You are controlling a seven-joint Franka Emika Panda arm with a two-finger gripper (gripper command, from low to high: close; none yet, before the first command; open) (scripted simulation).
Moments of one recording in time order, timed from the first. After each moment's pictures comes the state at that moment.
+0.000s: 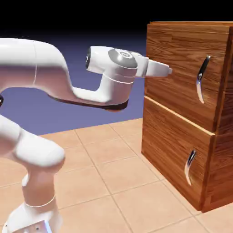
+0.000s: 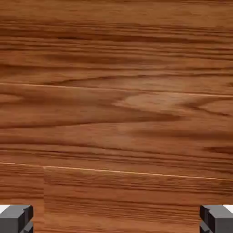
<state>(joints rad) 0.65 -0.80 -0.73 -2.40 -1.94 3.01 2.20</state>
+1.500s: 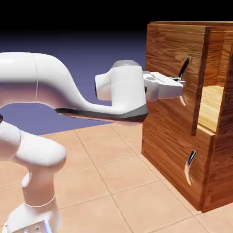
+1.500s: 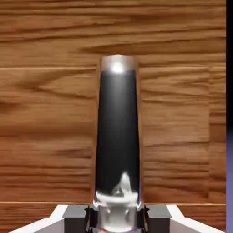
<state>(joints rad) 0.58 -0.86 -0.75 -2.45 -2.58 2.80 2.84</state>
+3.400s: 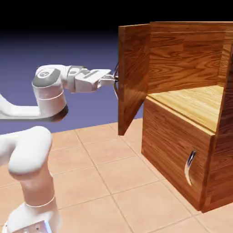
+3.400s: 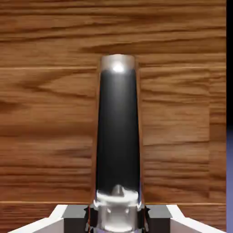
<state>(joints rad) -0.23 -1.58 0.41 -3.00 -0.93 2.60 2.10</state>
